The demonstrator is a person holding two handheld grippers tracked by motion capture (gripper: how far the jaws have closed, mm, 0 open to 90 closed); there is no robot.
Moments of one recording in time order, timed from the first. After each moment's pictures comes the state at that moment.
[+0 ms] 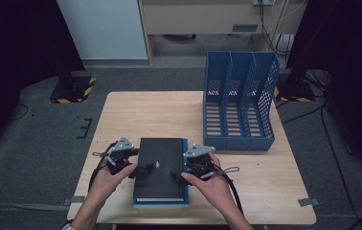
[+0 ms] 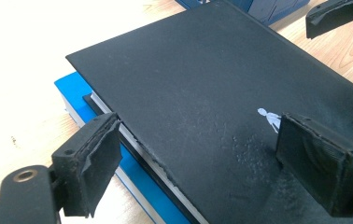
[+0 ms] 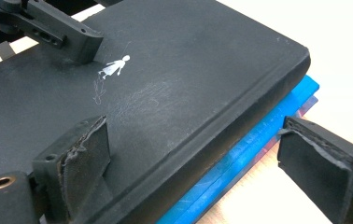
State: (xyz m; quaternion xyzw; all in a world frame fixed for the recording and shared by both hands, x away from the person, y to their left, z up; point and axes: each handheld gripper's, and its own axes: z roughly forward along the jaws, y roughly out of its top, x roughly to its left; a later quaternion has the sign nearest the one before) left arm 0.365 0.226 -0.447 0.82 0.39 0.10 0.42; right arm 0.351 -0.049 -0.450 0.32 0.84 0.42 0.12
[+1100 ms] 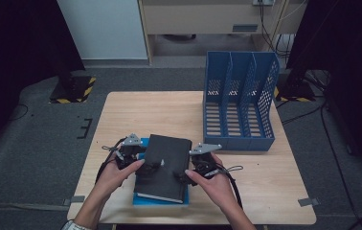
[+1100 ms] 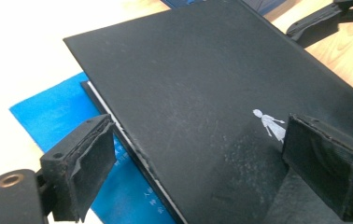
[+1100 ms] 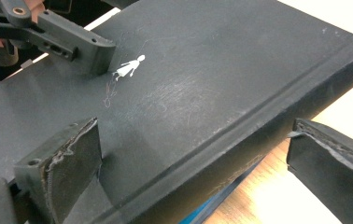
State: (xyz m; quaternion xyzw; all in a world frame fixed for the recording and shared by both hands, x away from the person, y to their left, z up) left arm 0.382 0.208 -0.449 0.83 0.37 0.06 0.41; right arm 0.360 -0.061 -0.463 0.36 0.82 0.45 0.05
